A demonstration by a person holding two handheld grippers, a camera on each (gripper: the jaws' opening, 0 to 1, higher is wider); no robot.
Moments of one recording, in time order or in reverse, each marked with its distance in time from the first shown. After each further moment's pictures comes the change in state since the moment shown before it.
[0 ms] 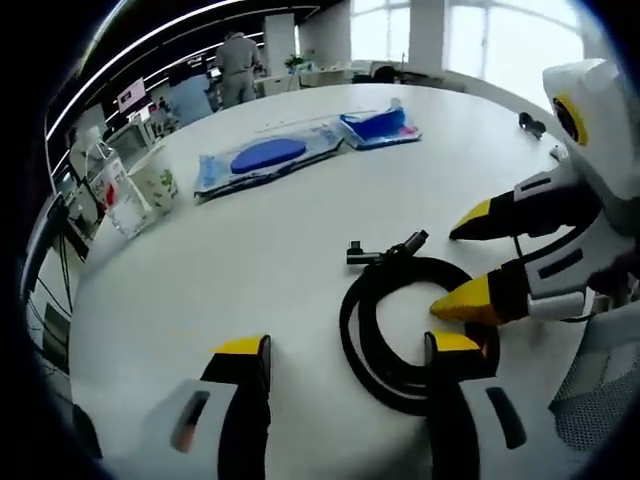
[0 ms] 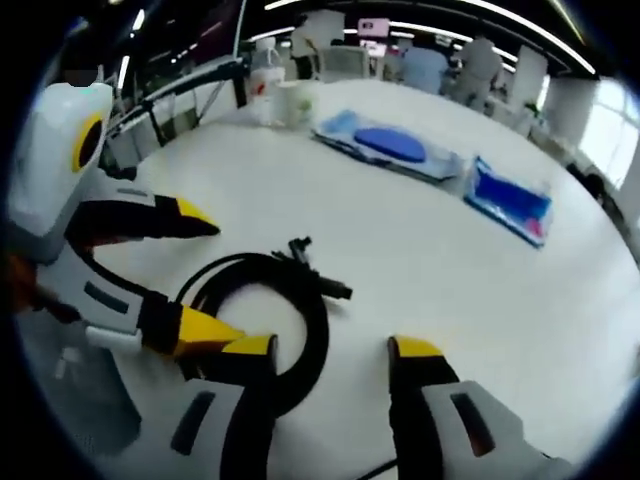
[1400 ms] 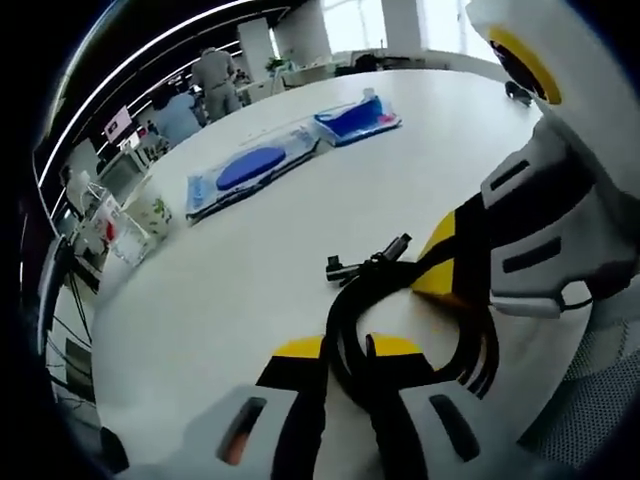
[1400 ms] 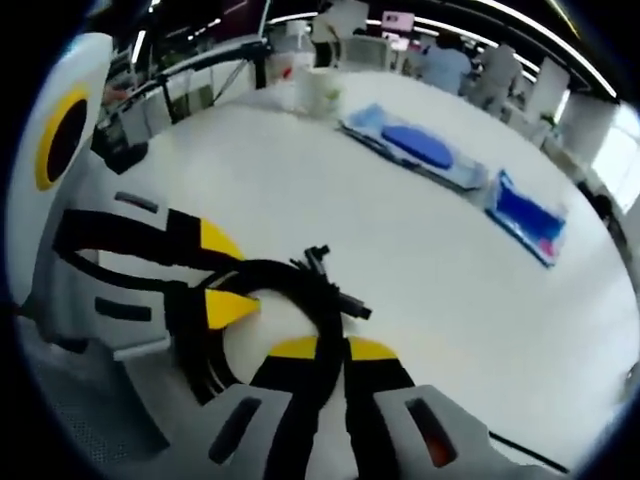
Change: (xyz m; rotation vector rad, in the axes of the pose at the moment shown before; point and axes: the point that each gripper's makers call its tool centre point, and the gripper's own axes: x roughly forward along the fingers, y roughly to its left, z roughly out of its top) left arm -0.007 -0.008 0.004 0.127 0.027 0.051; right arm 0.001 0.017 0.005 -0.072 0.046 0.014
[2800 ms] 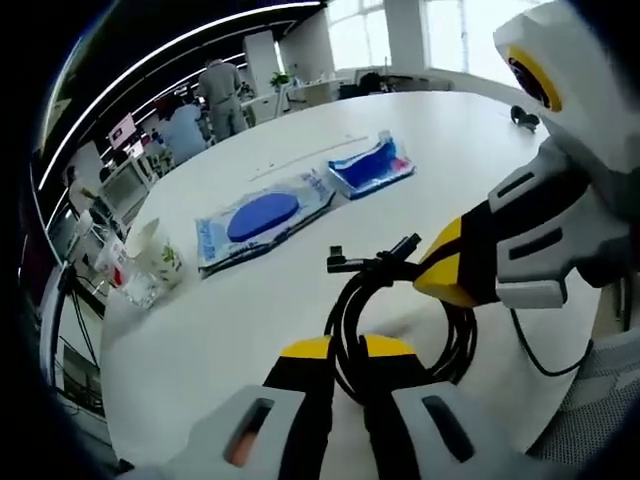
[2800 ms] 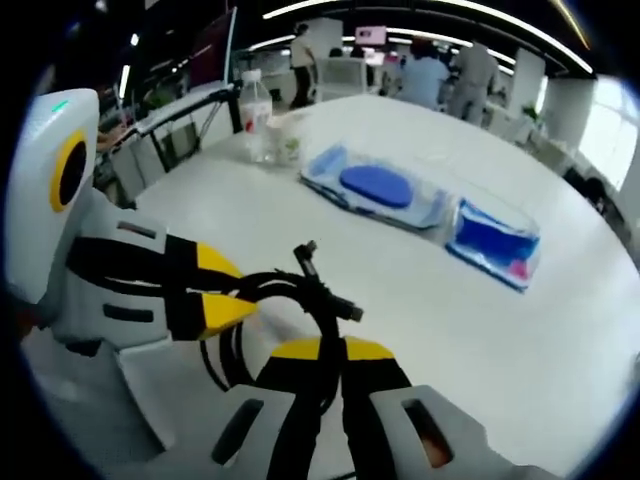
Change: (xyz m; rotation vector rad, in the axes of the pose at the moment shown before) left arm 0.004 0.015 0.070 -0.013 -0.077 -0.009; right arm -0.021 -0.049 0.050 0.092 -0.097 -0.008
